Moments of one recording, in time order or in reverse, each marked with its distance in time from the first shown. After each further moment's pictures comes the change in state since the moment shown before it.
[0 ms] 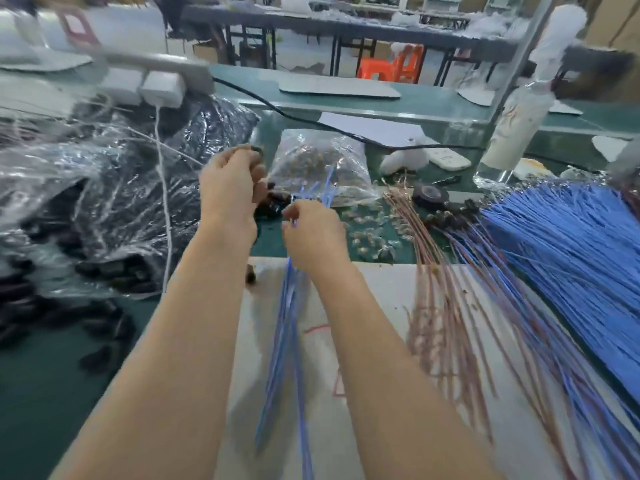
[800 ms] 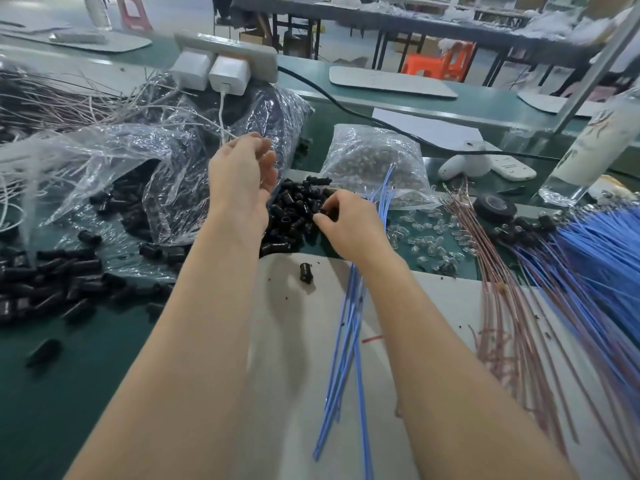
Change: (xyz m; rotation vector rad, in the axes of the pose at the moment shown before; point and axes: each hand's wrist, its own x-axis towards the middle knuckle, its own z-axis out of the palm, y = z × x) left_hand 0.019 0.023 -0.044 -0.130 0.096 -0.038; right_hand 0.032 0.001 0.021 -0.015 -0.033 -0.108
